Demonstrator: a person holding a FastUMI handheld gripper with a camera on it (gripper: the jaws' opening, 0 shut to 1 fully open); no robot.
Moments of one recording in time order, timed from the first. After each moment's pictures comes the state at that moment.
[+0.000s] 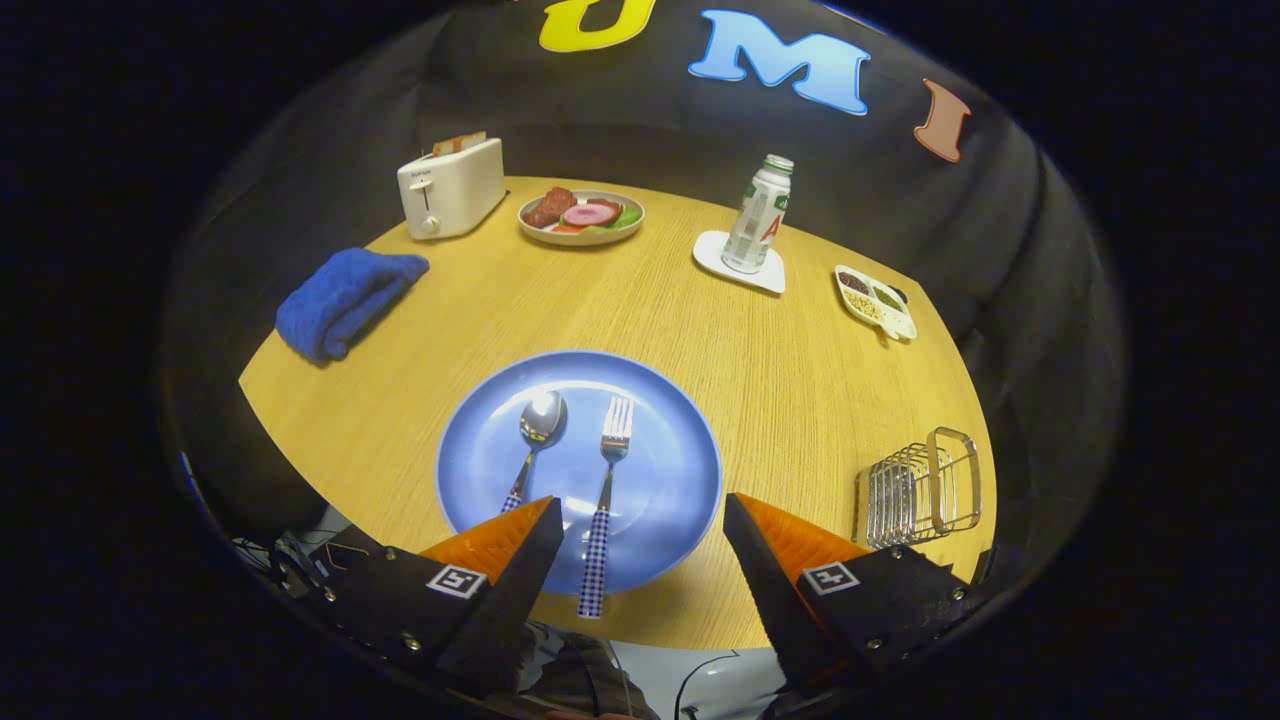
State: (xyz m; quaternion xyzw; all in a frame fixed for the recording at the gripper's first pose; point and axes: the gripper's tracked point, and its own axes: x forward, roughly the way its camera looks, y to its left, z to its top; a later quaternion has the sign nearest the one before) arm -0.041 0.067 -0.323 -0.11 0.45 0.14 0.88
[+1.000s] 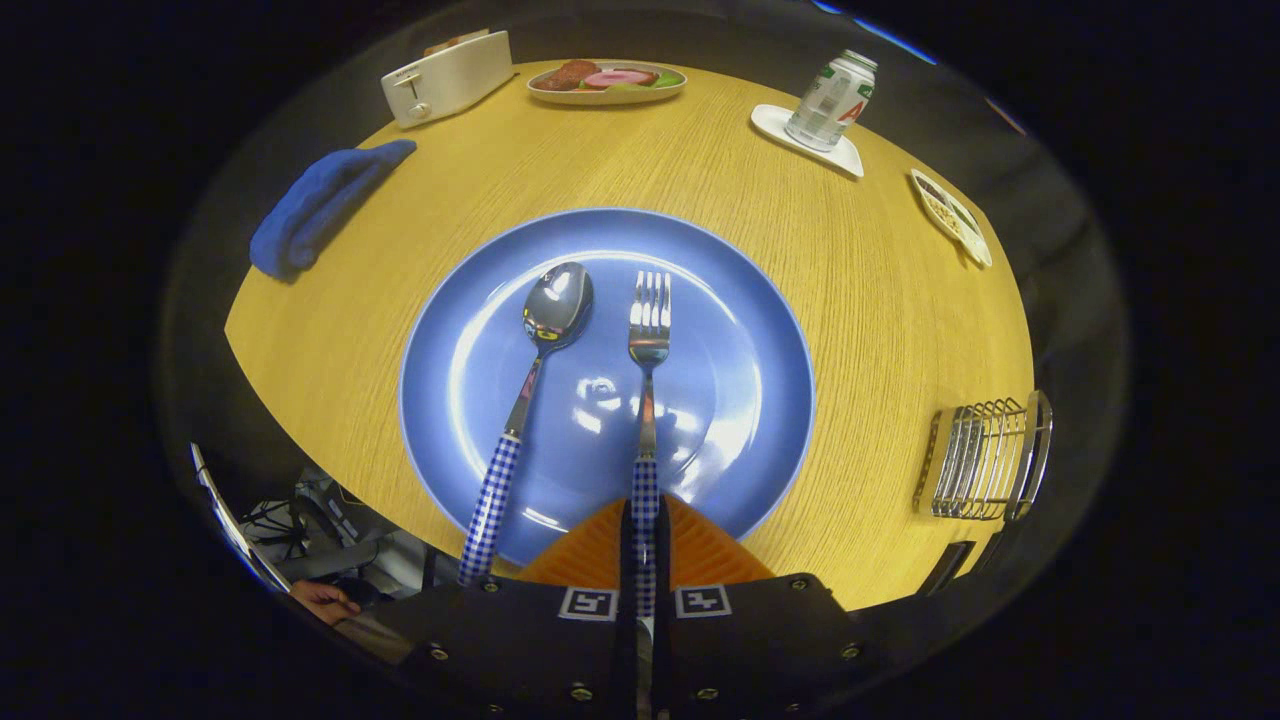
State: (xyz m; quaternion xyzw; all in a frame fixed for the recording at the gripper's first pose) arm -0.057 0.078 -0.372 -0.13 0.61 0.16 0.77
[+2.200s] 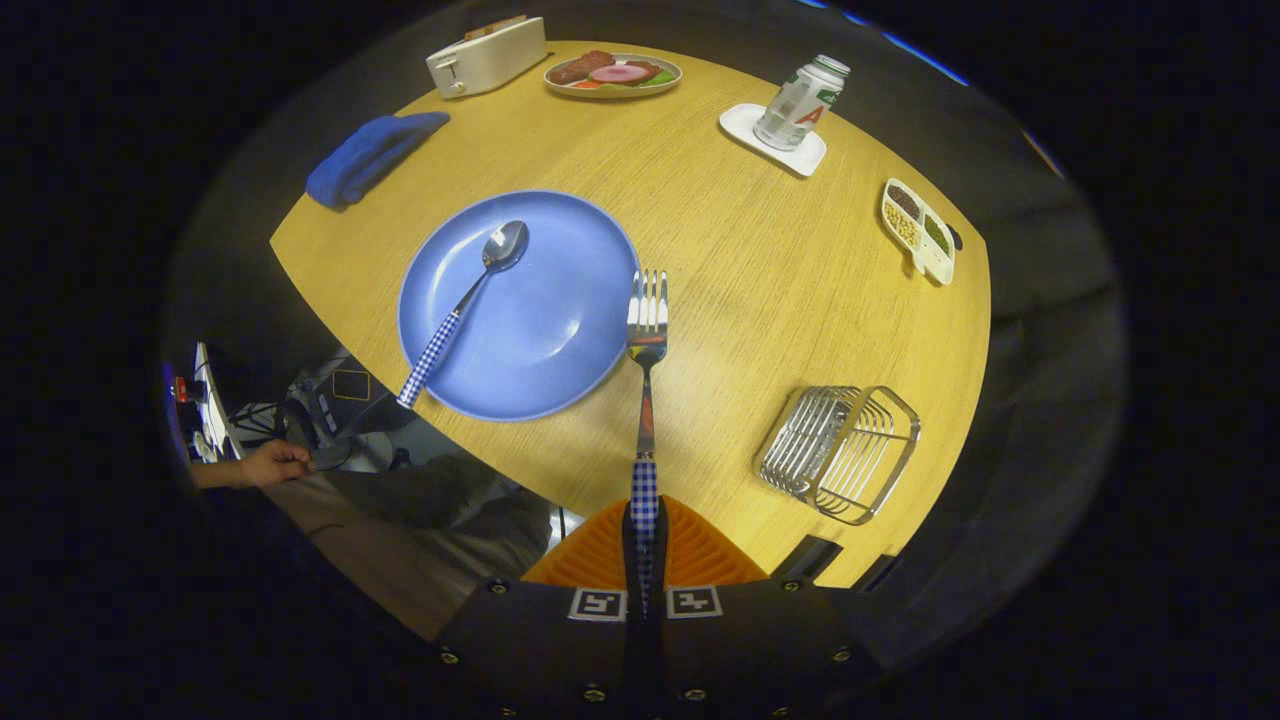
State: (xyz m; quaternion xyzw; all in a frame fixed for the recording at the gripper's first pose) arm -0.065 -0.063 -0.271 -0.22 0.64 0.21 0.71
